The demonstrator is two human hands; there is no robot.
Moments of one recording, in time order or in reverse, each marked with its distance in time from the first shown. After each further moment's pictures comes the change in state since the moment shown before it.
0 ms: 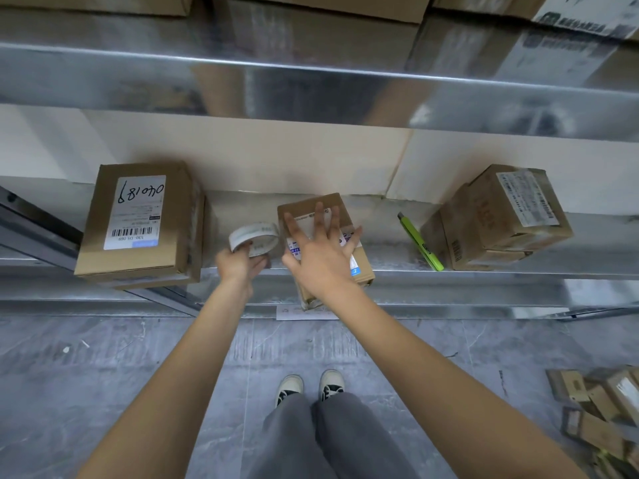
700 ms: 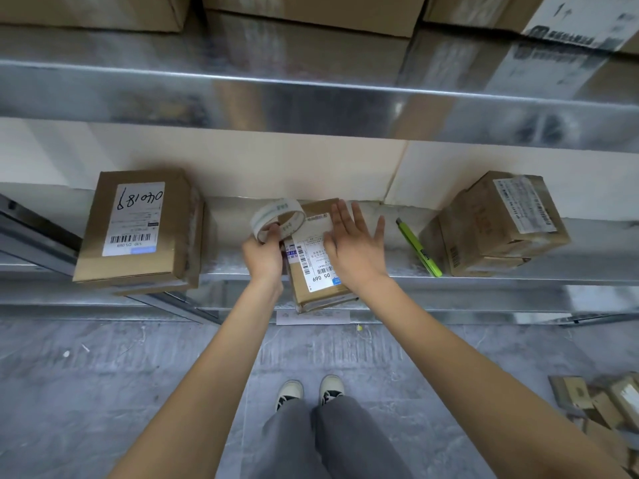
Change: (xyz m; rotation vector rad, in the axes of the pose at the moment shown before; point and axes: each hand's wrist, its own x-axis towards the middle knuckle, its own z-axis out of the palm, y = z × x) left_hand -0.035 0.000 0.045 0.039 -0.032 0.220; right_hand 0.011 0.059 -0.013 -0.033 0.115 0.034
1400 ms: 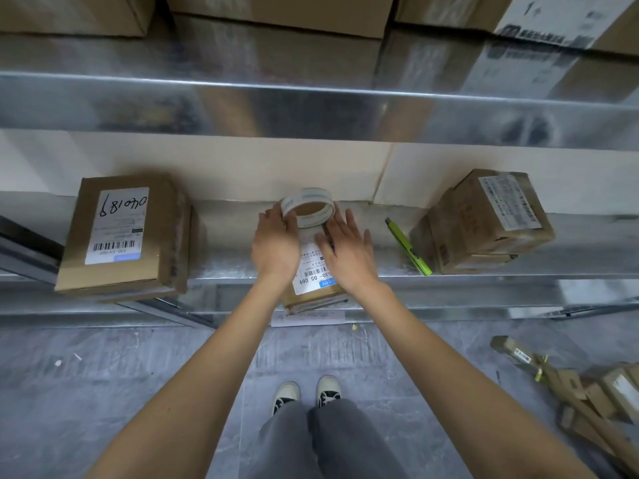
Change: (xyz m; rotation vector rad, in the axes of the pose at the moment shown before) left_hand 0.003 0.004 0.033 0.898 -0.030 0.521; right_hand -0.002 0.011 0.005 0.383 -0.017 0.034
